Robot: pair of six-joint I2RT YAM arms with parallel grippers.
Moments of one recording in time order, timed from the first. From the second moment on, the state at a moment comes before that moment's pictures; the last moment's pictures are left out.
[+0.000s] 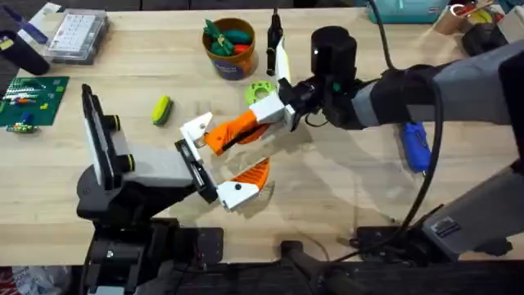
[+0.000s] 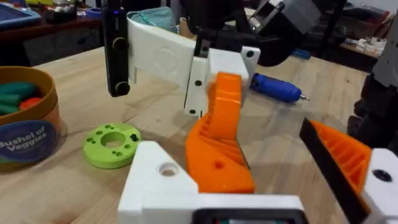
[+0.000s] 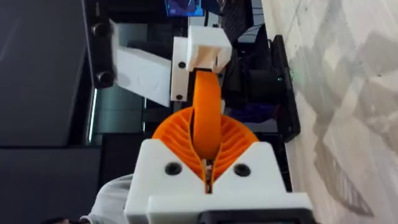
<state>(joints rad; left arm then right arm) -0.03 0.00 0.01 -0.10 1.00 -0.06 0.54 1.84 0.82 0.73 -1.52 1.23</state>
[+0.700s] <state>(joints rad) -0.03 0.00 0.01 -0.09 0.97 -0.05 0.55 1.84 0.82 0.87 -1.43 1.34</state>
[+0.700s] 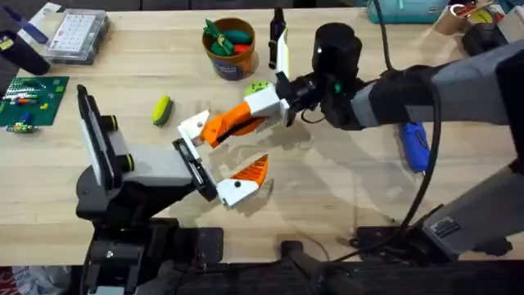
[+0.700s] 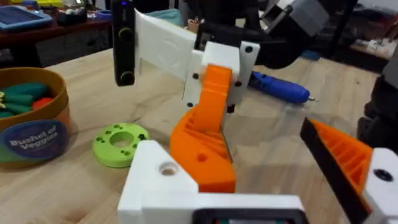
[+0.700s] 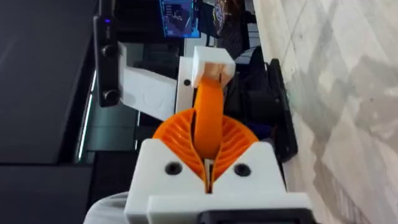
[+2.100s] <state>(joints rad) -0.02 0.00 0.01 -0.09 0.95 -0.09 0.62 1.86 0.84 0.80 -1.25 1.33</state>
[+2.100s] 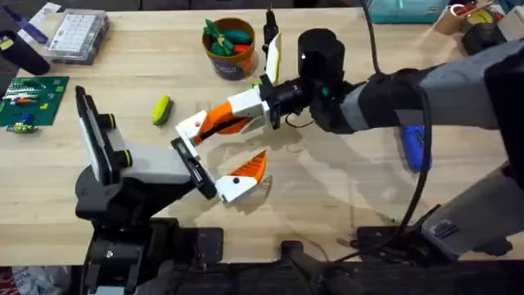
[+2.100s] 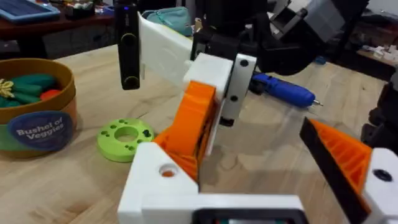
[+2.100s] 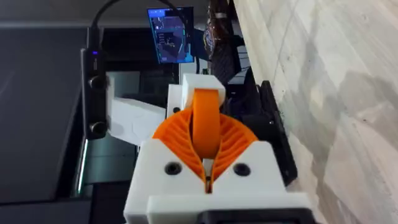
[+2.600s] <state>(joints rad) -0.02 0.00 0.01 -0.09 0.95 -0.09 0.62 1.86 0.84 0.80 -1.24 1.33</state>
